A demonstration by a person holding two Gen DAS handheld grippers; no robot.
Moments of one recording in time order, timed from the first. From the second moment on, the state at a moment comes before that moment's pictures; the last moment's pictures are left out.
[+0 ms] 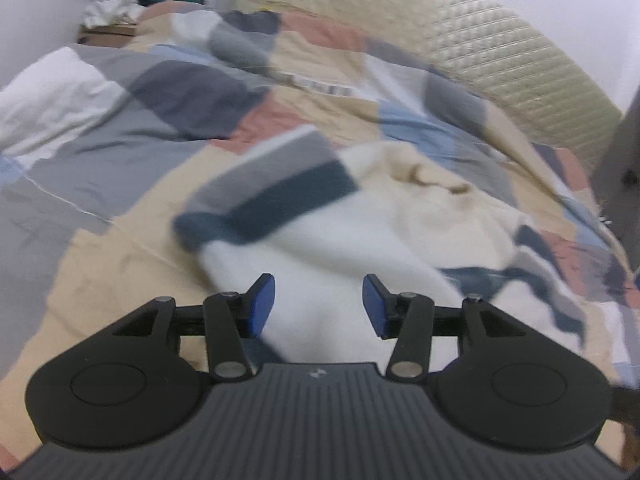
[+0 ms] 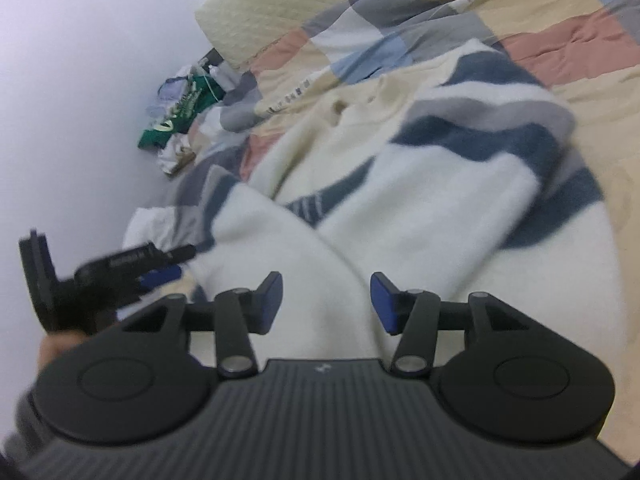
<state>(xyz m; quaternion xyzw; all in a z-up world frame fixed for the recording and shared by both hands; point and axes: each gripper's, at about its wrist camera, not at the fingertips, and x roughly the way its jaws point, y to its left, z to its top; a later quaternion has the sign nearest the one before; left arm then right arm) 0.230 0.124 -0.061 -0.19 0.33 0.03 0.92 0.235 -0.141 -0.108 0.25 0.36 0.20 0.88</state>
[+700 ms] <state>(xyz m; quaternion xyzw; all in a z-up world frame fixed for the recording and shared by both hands) 0.281 0.186 -0.130 -0.34 0.35 -0.13 0.87 0.512 0.033 -0.166 0.25 0.46 0.27 0.81</state>
